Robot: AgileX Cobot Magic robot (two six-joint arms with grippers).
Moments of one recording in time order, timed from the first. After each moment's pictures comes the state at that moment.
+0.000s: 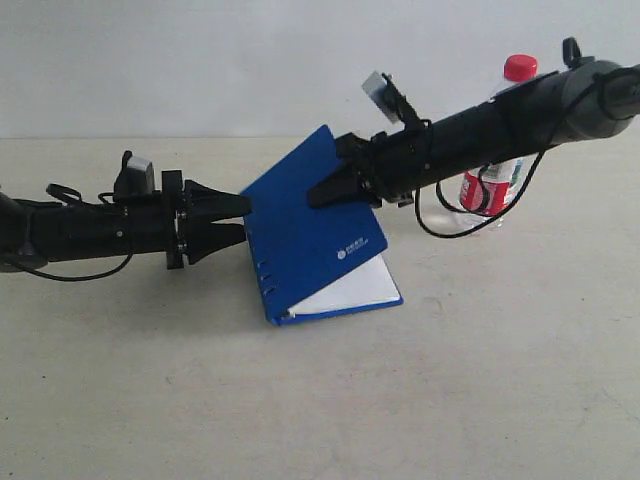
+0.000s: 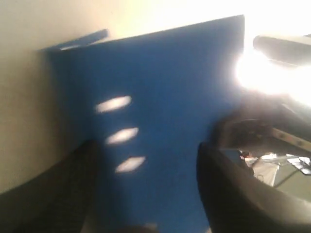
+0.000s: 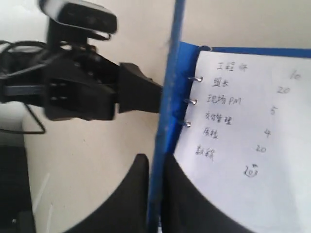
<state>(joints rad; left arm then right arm) 0.13 2.40 -1.24 -1.77 1.29 1.36 0.23 2.23 -1.54 1.34 1.05 -1.03</state>
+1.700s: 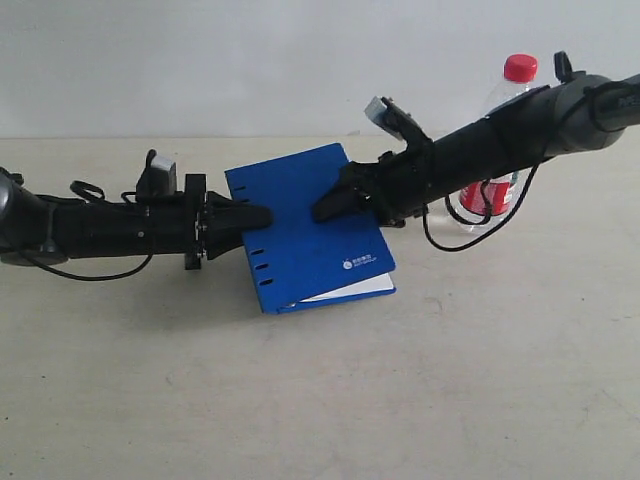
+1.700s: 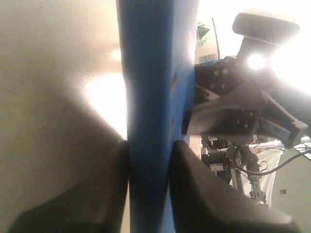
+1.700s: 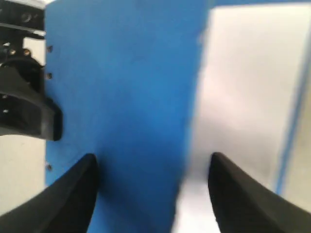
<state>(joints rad) 0.07 2.40 -1.27 -1.76 1.26 1.35 0.22 2.27 -1.55 1.24 0.92 -1.03</state>
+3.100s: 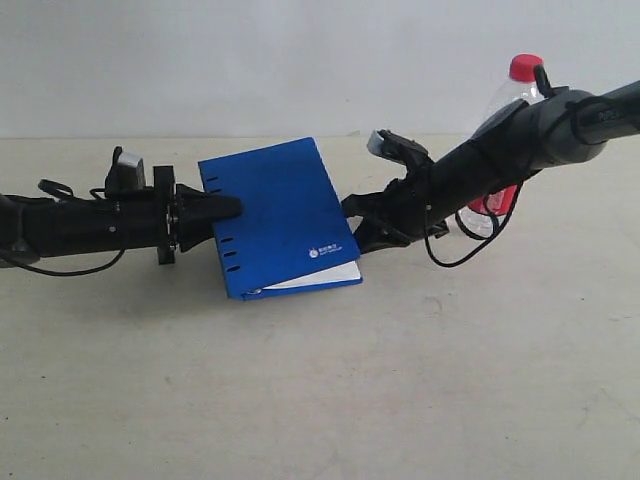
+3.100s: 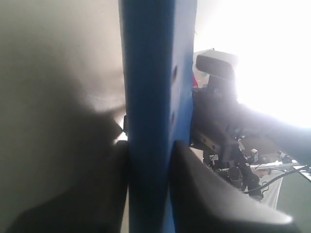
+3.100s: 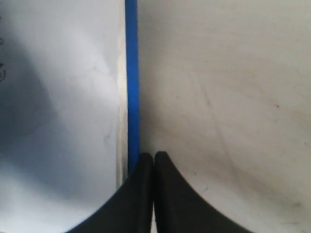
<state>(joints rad) 0.14 2.40 -1.27 -1.76 1.28 1.35 0.25 2.33 -1.56 1.02 0.78 -0.83</state>
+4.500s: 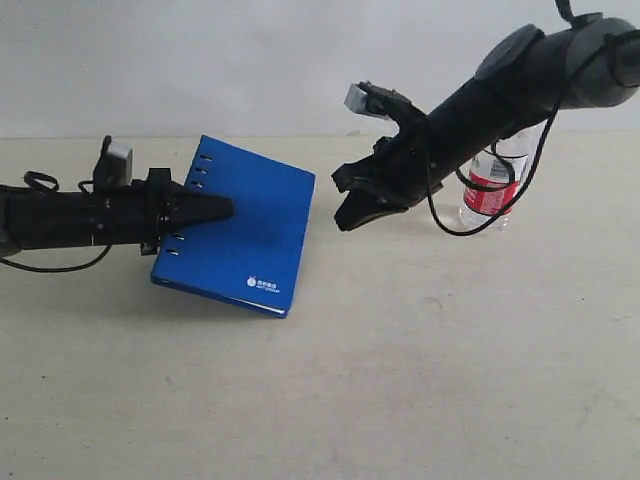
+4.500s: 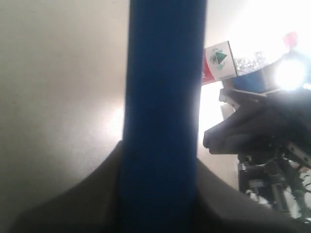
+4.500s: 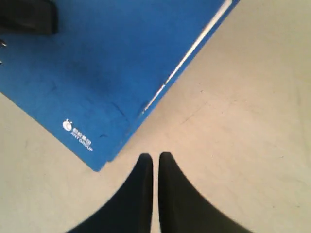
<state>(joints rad) 0.15 2.28 -1.18 -1.74 1.18 1.46 0.29 2.13 -1.55 0.86 0.93 -0.82</state>
